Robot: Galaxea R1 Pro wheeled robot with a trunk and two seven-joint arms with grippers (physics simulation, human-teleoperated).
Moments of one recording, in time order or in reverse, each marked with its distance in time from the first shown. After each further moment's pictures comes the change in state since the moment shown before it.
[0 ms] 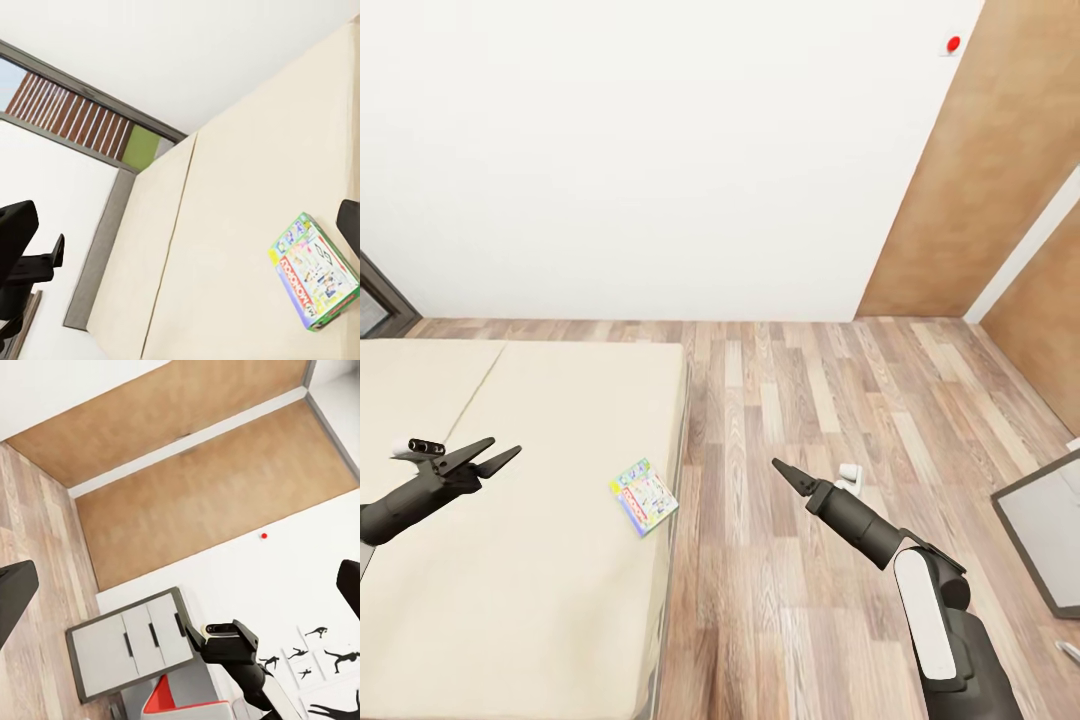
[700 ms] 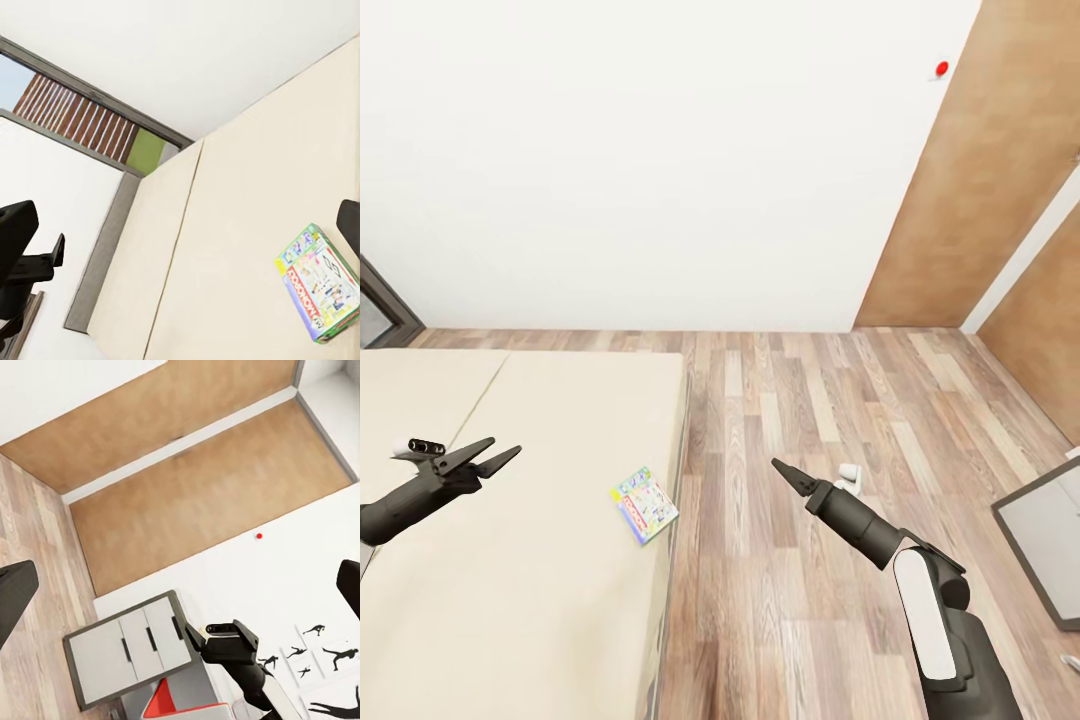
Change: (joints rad) left arm 0.000 0.000 0.000 0.000 0.000 0.000 0.000; right arm 0.000 0.000 0.001 0.000 0.000 0.000 0.000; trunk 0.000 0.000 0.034
